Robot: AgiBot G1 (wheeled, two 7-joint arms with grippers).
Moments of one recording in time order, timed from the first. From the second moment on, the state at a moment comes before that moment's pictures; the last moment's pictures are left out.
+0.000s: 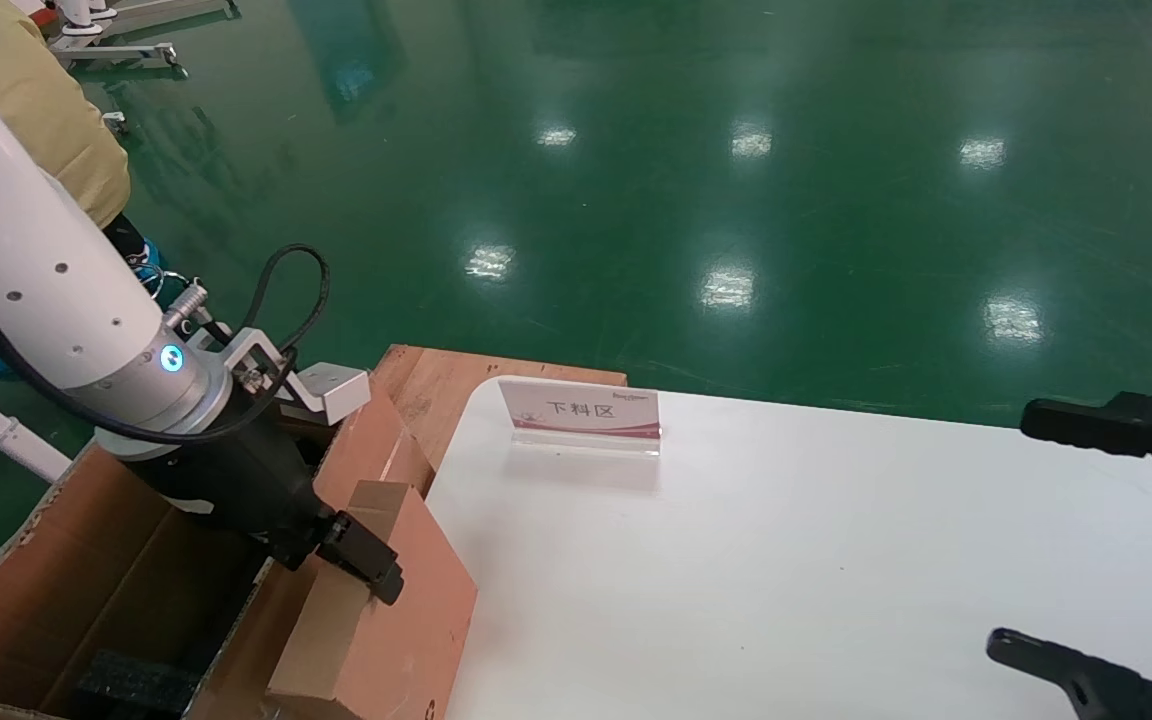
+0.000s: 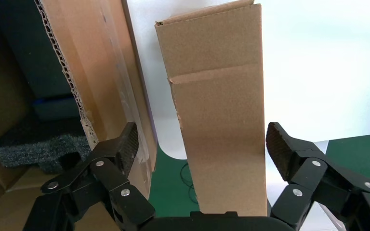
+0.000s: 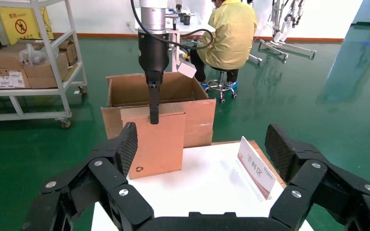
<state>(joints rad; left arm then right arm) -2.34 0.68 2.02 -1.36 1.28 1.42 -1.89 1.08 -0.61 -0.29 1.28 -0.72 -1.49 0.18</state>
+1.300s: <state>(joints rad) -2.42 0.72 2.00 -1.33 1.31 1.48 -1.87 1.08 -0.61 -0.29 1.28 -0.72 -1.49 0.18</state>
